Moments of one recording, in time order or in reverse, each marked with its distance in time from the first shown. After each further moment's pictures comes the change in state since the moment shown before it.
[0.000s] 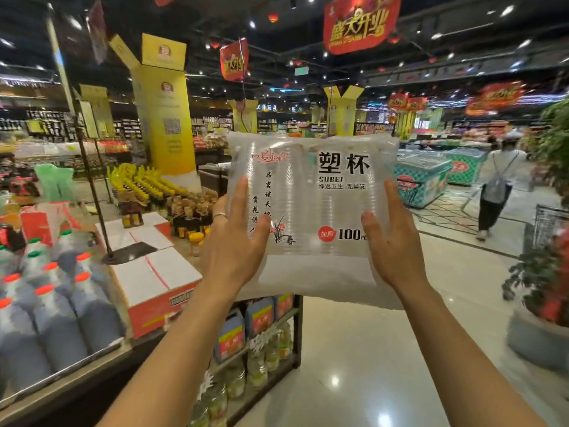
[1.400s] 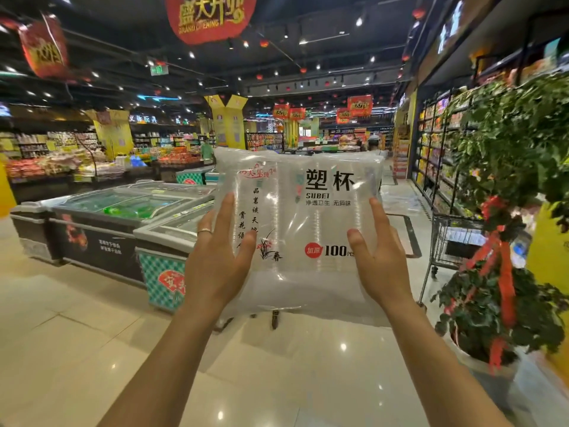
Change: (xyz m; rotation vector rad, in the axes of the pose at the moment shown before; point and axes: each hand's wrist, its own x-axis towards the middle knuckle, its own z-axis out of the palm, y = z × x) left_hand 0.449 0.141 0.756 -0.269 -0.208 0.199; right_hand 0.535 0.598 0.048 -0.150 0.264 0.214
